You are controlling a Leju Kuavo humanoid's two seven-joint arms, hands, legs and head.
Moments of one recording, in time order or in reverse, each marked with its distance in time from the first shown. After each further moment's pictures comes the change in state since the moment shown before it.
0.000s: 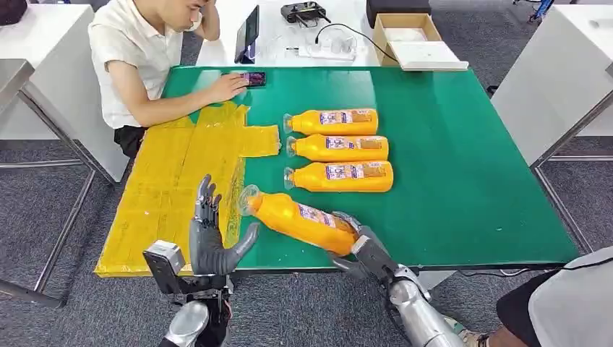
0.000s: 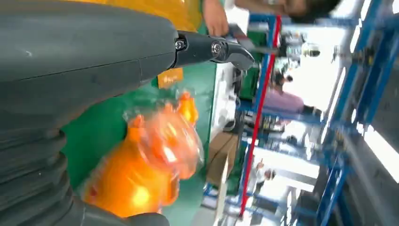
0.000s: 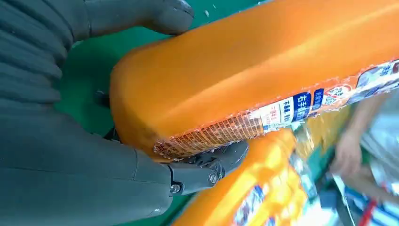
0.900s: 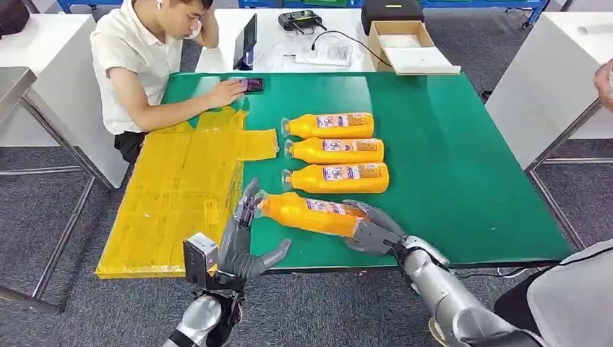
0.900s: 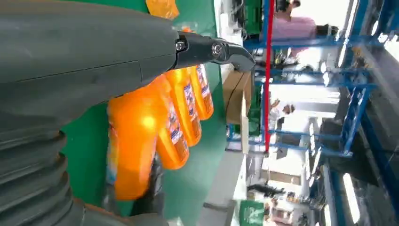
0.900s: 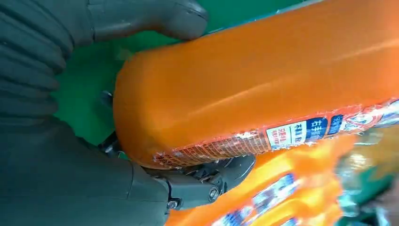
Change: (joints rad) left arm -0.066 0.014 -0.073 0.108 -0.104 -0.180 0.053; right arm -0.213 -0.054 0.018 0.293 0.248 0.098 0.052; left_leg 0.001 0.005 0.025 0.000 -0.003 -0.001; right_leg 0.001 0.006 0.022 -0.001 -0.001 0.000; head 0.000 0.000
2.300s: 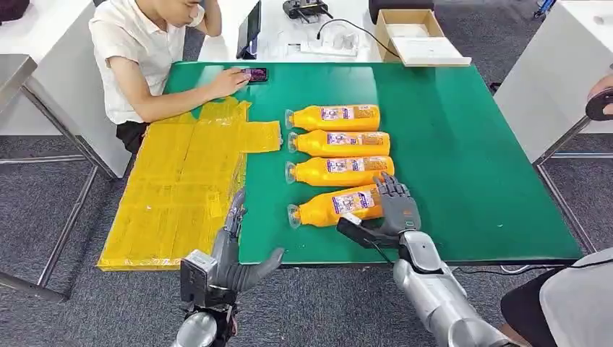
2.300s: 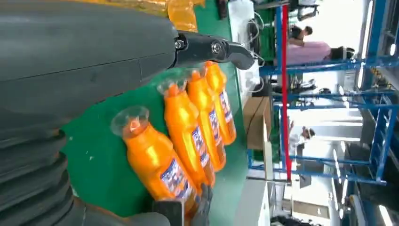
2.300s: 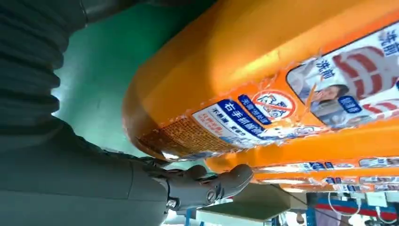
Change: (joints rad) left arm 0.093 -0.008 0.047 -0.069 -0.150 0.046 0.034; right arm 0.016 0.001 0.069 -0.150 0.571 -0.531 0.612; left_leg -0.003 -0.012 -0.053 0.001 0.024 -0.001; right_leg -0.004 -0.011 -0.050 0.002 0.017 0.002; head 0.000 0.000
